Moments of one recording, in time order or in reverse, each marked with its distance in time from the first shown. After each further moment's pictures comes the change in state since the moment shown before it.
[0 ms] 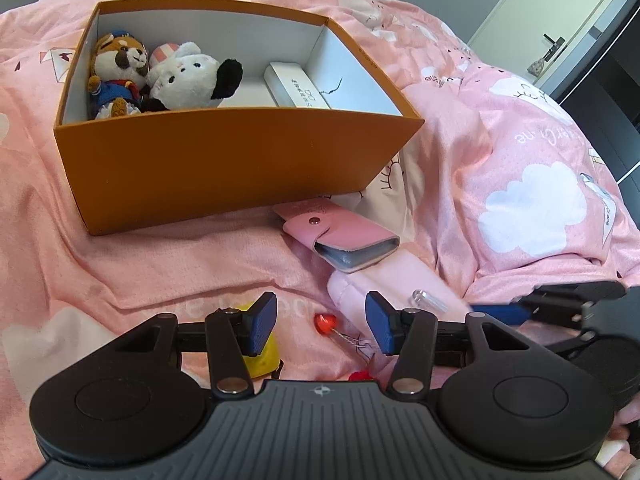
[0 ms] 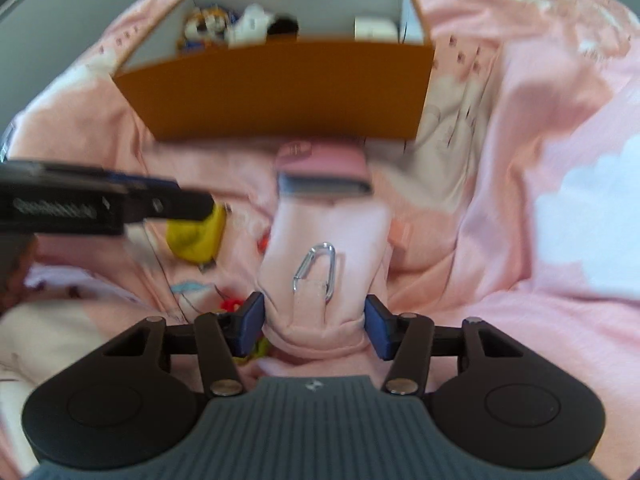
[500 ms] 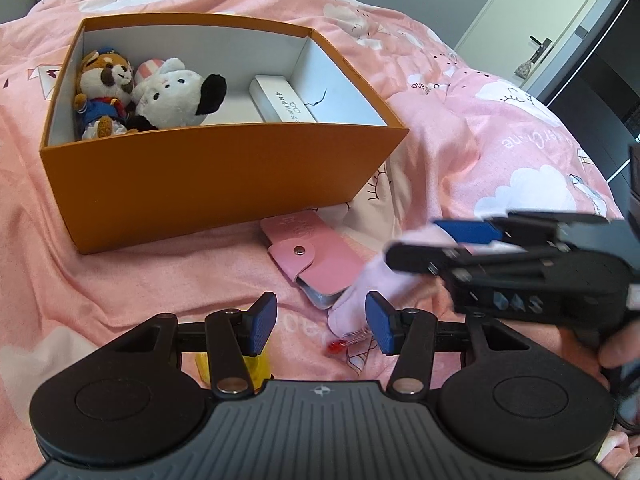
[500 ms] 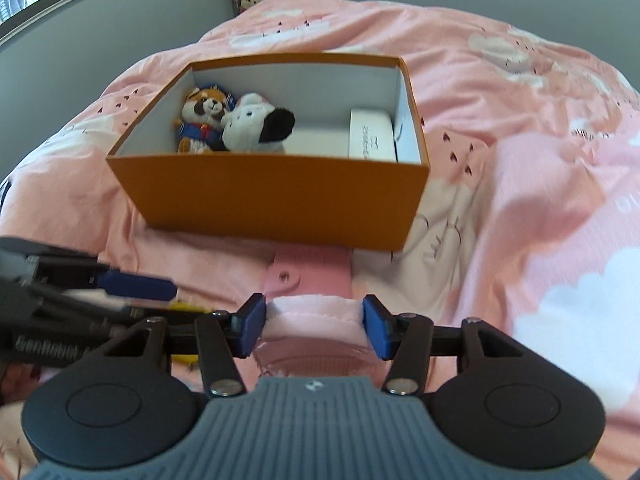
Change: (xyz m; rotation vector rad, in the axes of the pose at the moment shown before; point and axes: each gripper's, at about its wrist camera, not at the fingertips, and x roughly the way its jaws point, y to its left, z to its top) left arm 0.002 -0.005 0.004 0.028 -0.026 -0.024; right arm 0.003 0.003 0.045 -0.049 -0.202 -0.043
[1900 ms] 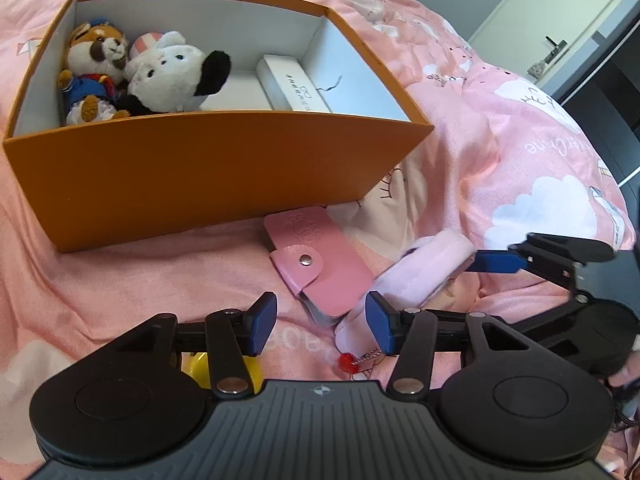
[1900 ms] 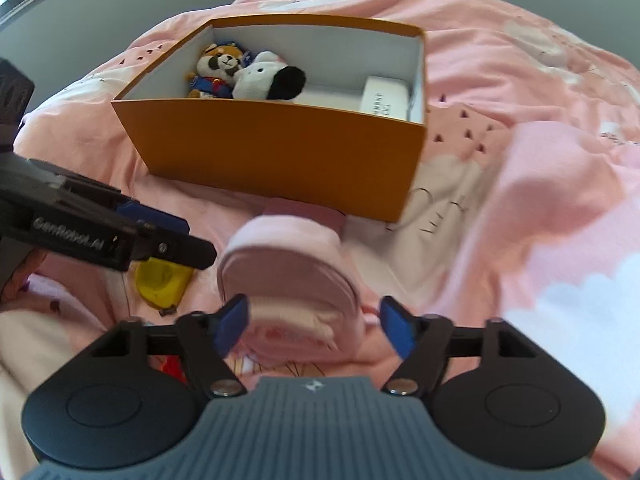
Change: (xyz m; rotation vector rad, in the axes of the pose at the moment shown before) left arm 0.027 0.012 0.012 -0.063 0.053 -0.003; right arm 0.014 -0.033 -0.017 -0.109 0.093 0.097
